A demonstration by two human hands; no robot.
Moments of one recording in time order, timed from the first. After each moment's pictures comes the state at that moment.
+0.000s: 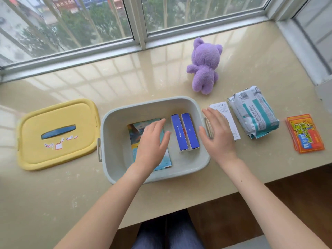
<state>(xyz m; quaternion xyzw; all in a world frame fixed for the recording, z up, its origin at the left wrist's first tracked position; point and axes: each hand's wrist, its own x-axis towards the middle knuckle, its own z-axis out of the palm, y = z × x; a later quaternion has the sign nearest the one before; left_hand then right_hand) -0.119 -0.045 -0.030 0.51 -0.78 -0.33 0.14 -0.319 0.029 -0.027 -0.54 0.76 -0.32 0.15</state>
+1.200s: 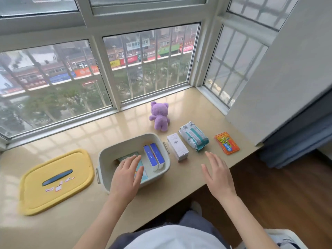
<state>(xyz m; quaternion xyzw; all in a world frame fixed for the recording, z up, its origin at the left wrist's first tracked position) -0.047 0.070 0.143 0.41 -0.87 -0.23 0.14 -0.303 0.250 0.149 -0.45 0.87 -0.22 0.05</state>
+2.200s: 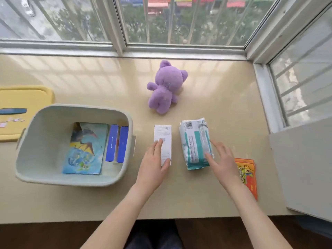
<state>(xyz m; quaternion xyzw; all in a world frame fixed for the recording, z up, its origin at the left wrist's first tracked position) -0.373 0.046 -0.059 0.61 -0.69 -0.37 0.11 -0.616 0.081 -0.051 -0.53 0.78 -0.18 0.29</state>
